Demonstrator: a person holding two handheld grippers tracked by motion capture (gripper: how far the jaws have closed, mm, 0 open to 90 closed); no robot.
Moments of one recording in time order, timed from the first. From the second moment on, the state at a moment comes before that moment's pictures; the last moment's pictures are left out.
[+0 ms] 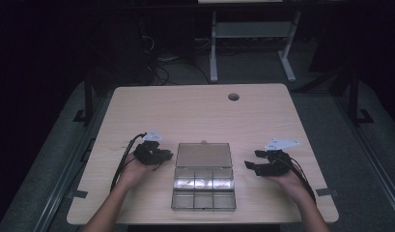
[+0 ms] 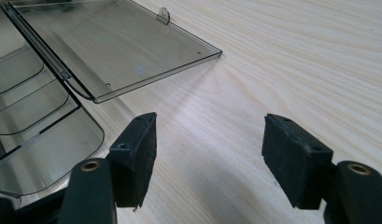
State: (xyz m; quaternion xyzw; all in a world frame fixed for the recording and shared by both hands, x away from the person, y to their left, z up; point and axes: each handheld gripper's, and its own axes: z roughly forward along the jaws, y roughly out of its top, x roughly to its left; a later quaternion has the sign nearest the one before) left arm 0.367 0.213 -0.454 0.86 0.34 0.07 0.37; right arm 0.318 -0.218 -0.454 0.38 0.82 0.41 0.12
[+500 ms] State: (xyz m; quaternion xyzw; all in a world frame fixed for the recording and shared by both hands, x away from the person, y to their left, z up) left arm 0.352 0.226 -0.427 0.85 0.34 0.05 0.40; right arm 0.318 -0.217 -0.455 0.38 0.82 0.41 0.12
